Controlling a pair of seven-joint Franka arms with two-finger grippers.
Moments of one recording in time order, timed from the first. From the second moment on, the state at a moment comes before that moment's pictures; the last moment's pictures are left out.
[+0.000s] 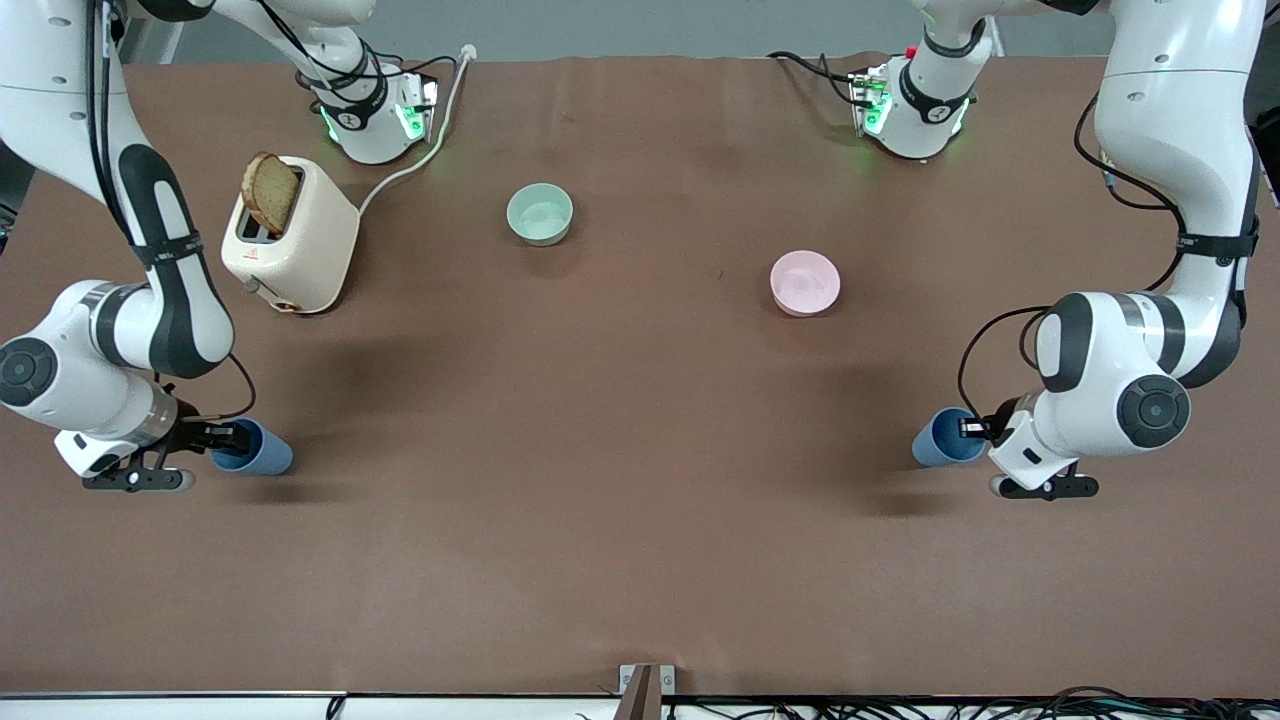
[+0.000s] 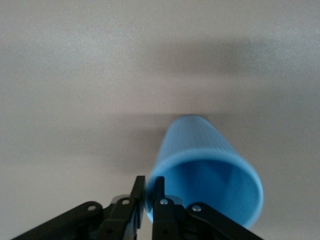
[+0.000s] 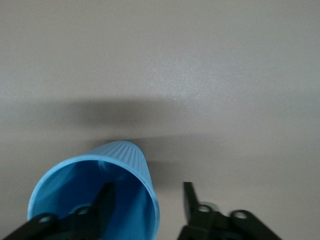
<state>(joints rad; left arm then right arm) 0.00 0.58 -0.07 -1.66 0.04 2.06 -0.09 -0.09 0.55 -0.10 -1.80 0.02 2.38 -0.17</state>
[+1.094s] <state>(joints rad) -0.28 0.54 -0.43 -1.62 0.01 2.06 -0.95 -0.08 0.53 -0.10 -1.50 0.06 2.08 -0.19</state>
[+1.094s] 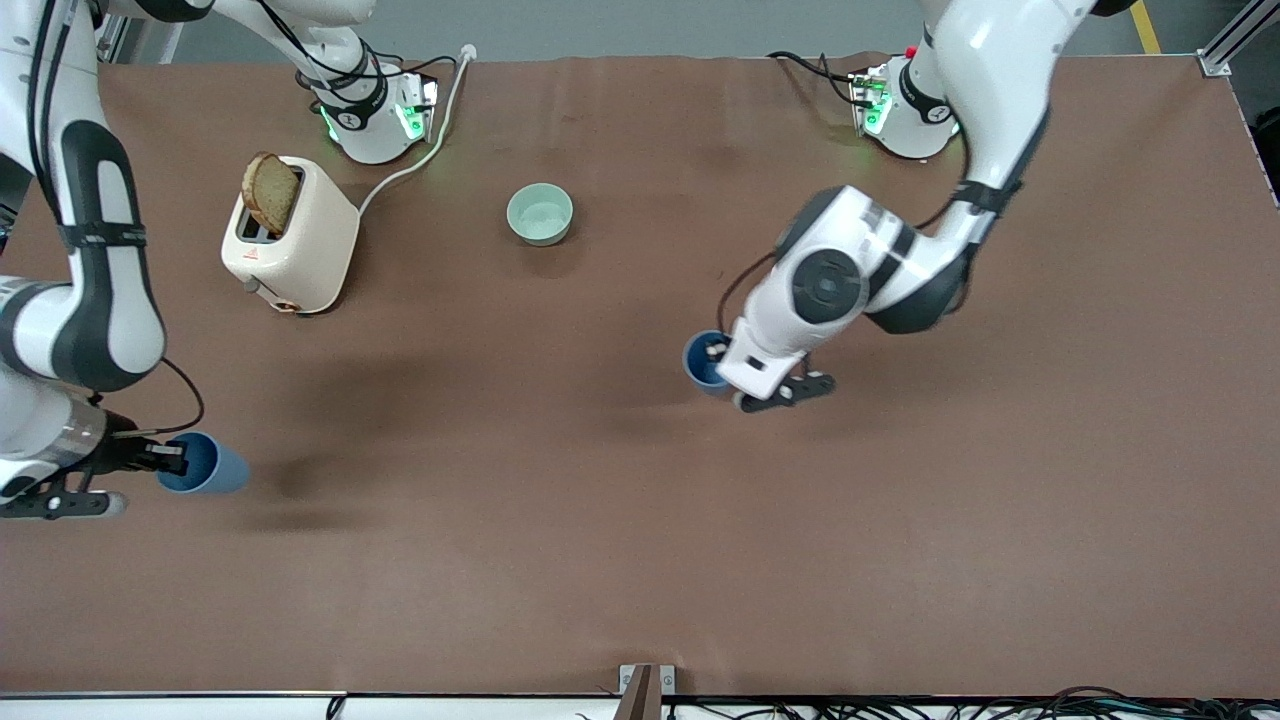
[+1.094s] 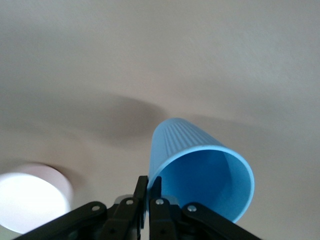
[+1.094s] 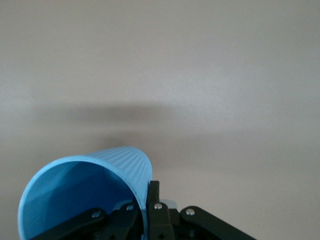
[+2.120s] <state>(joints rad) -0.36 0.57 -0.42 -1.54 0.01 2.08 -1.15 0.10 0.42 0.22 -1.40 0.06 1.85 0.67</state>
